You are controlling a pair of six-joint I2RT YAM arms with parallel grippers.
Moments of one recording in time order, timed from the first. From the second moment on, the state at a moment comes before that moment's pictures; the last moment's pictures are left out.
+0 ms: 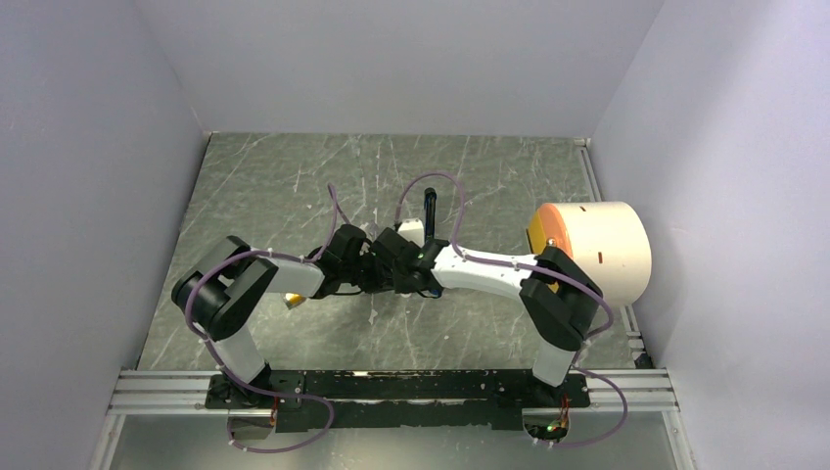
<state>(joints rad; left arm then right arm) -0.66 1.73 0.63 0.36 0.33 -0.91 0.99 1.75 1.15 -0.55 0.36 0.75</state>
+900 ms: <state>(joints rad) -0.66 1.58 0.61 0.15 0.17 -0.86 0.97 1.83 1.25 -0.65 0.31 0.72</state>
